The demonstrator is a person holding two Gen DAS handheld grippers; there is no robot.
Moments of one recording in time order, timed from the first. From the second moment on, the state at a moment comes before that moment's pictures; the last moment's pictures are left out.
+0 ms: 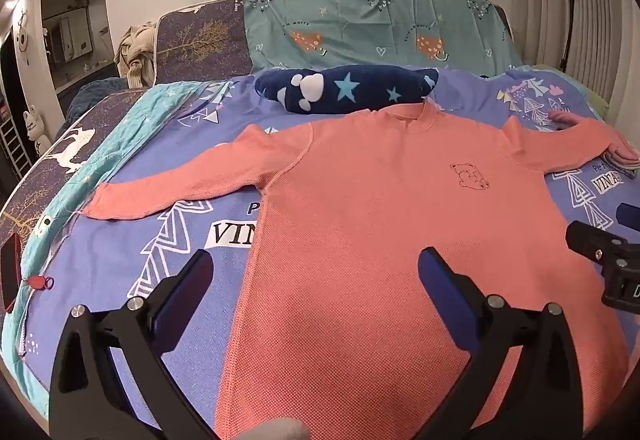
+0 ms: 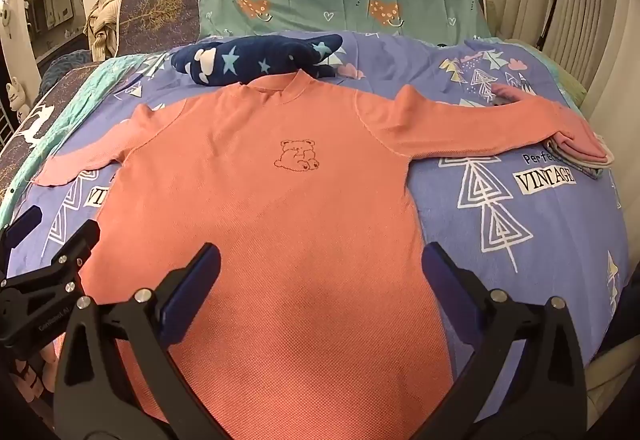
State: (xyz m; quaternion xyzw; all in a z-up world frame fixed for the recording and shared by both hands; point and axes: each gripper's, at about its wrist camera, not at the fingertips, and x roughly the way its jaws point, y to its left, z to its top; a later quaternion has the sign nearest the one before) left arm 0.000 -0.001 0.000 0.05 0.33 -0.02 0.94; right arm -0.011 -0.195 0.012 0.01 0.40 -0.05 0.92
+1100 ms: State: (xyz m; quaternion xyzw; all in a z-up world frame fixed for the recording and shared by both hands) left arm -0.002 -0.004 -0.007 0.04 0.36 -0.06 0.93; right arm -0.014 -0.194 0.009 0.01 0.39 -0.07 0.92
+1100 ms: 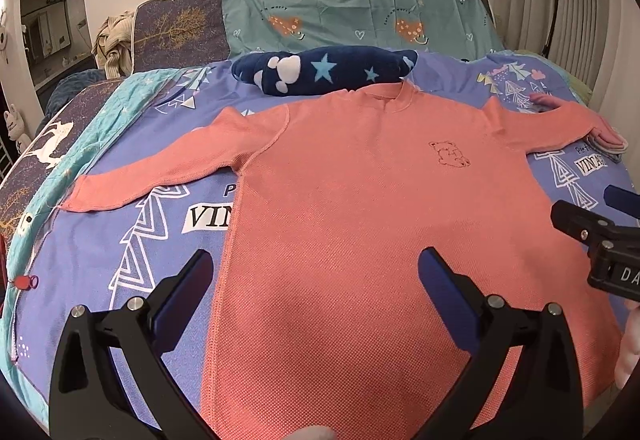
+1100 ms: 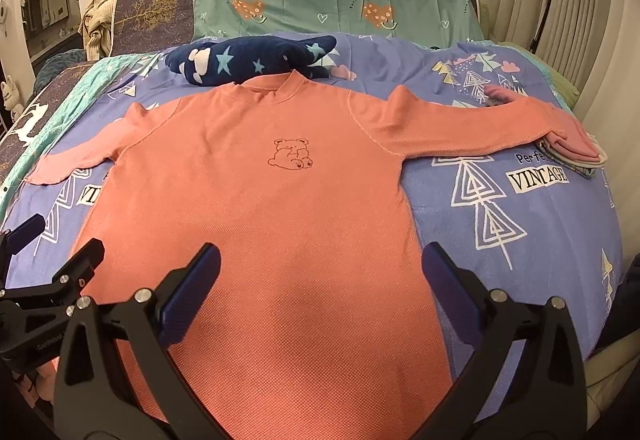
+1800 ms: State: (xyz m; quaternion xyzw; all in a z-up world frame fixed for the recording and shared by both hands) left arm -0.013 0.008 0.000 0.05 0.30 -0.03 0.95; right arm -0.021 -0.202 0.007 0.01 0.39 -0.08 0.92
